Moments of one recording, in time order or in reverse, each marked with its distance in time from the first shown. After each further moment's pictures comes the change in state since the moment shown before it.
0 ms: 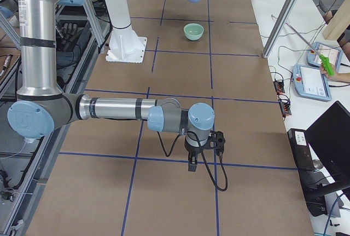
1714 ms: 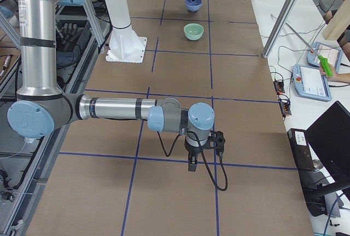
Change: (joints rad) left arm 0.152 0.056 0.295 -0.437 0.106 -0.189; right arm -0.001 0.000 0.000 0.000 0.000 0.000
